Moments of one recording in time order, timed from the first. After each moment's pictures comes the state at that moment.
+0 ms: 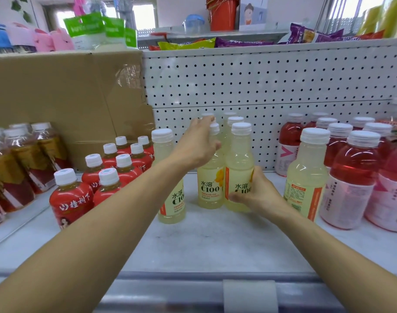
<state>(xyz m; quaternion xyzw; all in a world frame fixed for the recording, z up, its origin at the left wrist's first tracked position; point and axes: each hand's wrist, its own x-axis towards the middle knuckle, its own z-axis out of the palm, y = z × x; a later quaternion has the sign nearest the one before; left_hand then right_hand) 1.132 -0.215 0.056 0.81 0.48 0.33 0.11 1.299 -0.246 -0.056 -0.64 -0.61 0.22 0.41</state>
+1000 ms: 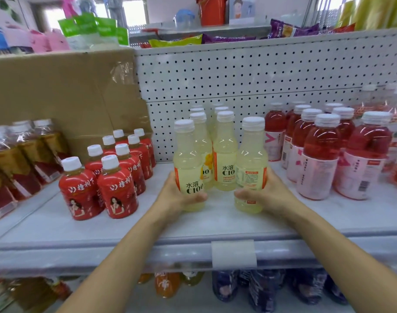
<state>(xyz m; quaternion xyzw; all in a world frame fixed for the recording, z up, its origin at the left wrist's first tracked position) 1.087 -0.262 -0.078 0.66 0.41 0.44 0.45 1.321 -0.324 -0.065 -0.56 -0.57 0.34 0.50</state>
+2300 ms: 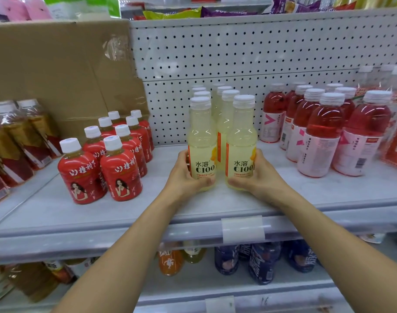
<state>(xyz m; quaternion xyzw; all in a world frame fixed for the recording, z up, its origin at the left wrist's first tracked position) 1.087 -0.266 -0.084 0.69 0.41 0.43 0.42 1.291 -0.327 -0.076 -0.61 -0.62 0.21 0.45</state>
